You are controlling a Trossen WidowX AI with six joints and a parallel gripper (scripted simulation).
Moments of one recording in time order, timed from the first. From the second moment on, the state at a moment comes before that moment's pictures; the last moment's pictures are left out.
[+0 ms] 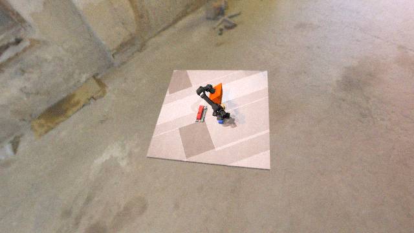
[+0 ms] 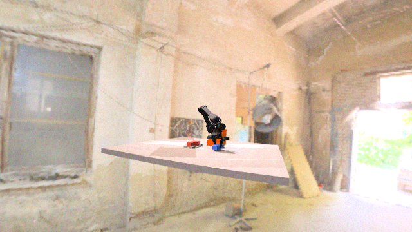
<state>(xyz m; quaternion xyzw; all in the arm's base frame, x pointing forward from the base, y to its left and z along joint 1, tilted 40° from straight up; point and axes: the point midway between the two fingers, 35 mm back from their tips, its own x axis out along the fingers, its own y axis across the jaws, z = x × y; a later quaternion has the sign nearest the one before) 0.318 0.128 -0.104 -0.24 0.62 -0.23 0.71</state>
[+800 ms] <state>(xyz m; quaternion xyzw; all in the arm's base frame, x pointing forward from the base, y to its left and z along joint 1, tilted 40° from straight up) 0.316 0.157 -0.076 -0.24 0.63 -0.22 0.70</state>
